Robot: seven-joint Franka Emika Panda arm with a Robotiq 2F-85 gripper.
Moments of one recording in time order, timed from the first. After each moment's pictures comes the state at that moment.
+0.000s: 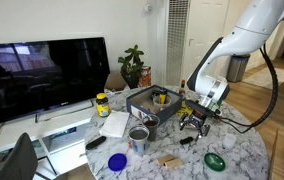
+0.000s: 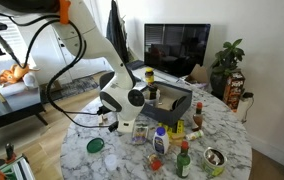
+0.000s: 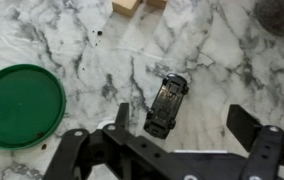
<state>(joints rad) -0.01 0.54 0.00 -2.31 1.34 2.49 0.36</state>
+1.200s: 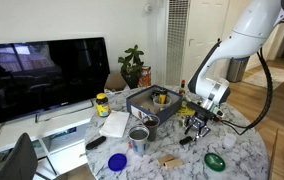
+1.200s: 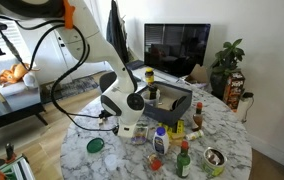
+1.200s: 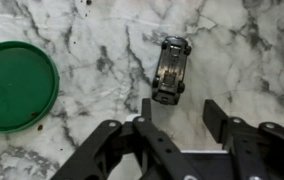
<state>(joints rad) 0.00 0.57 -0.02 -2.30 1.39 2.56 0.37</state>
